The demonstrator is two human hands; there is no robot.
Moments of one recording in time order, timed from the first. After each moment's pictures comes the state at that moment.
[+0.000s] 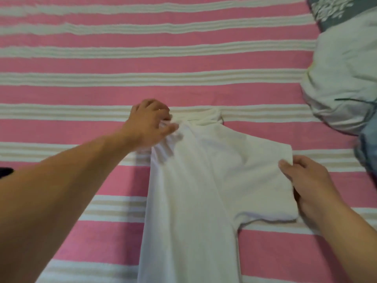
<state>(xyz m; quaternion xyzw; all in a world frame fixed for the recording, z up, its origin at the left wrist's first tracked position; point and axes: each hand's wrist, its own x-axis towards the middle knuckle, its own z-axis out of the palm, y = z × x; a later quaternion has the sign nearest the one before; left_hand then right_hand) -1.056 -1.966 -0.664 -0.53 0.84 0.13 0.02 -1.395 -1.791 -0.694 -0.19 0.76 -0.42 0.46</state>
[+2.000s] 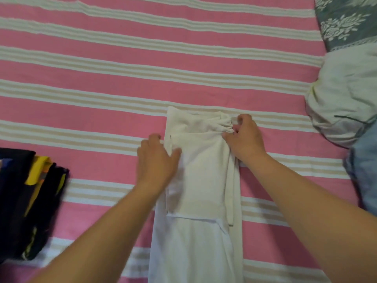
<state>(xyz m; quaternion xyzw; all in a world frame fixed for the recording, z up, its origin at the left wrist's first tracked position) -1.059 -1.855 -0.661 -0.76 0.53 0.34 -0.14 -1.287 -1.903 -0.683 -0.50 0.78 -0.20 0.31</state>
